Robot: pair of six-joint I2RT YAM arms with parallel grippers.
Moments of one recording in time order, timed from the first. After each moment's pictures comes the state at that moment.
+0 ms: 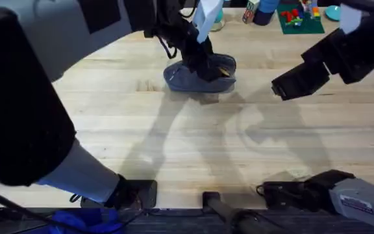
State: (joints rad) left arm -0.39 1.77 1.38 -0.71 0.60 0.82; right arm 0.32 1.26 1.53 -1.49 -0.10 -0.25
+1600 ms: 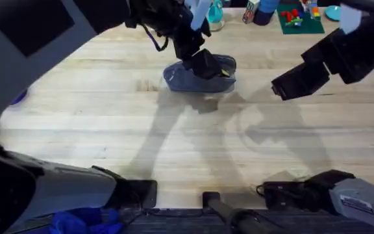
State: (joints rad) left arm -0.39 1.59 1.38 -0.78 0.56 0.81; right arm 0.32 1.26 1.53 -1.49 -0.10 -0.25
